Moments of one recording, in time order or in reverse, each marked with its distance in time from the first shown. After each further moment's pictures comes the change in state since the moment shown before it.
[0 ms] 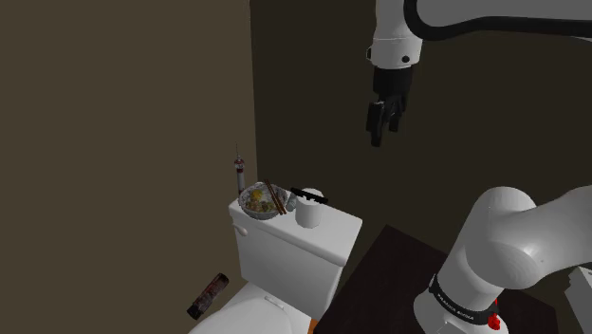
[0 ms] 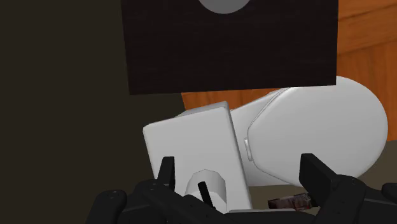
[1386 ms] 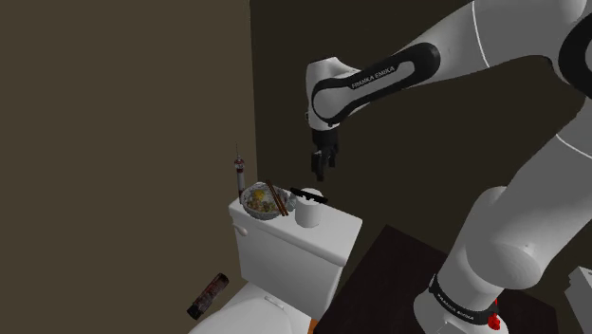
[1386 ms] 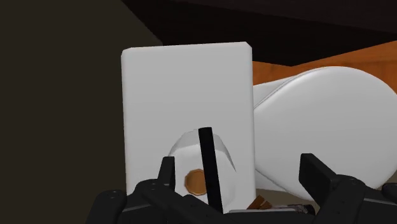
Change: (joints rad) arm 0.017 0.590 -0.112 -0.012 -0.032 0.561 -0.226
